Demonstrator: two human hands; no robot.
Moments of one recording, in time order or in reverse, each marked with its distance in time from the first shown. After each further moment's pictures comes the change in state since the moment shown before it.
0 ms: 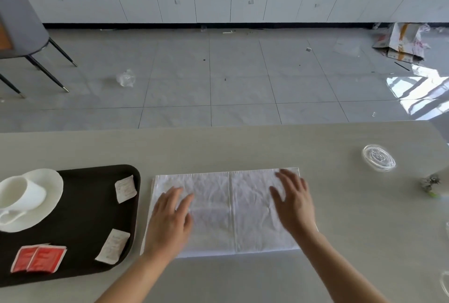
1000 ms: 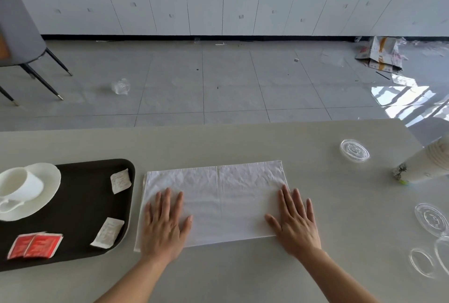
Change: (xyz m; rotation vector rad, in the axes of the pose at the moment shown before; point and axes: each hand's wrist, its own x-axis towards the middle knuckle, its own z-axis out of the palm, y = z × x) left_hand -0.045 0.017 0.023 0.155 -0.183 -0.196; right_hand -0.082 0.064 -0.008 -0.476 -0.427 0.031
